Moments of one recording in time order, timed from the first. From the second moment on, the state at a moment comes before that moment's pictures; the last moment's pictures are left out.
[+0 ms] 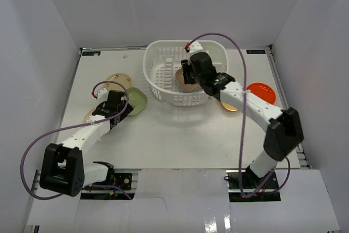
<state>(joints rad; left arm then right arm) -0.26 1.20 0.66 -0.36 -0.39 -0.88 0.70 1.67 1.41 -0.26 0.24 0.14</state>
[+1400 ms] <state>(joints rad) -0.22 0.87 1.15 -0.51 -0.04 -0.78 0.10 1.30 0.56 -0.03 0.15 0.56</state>
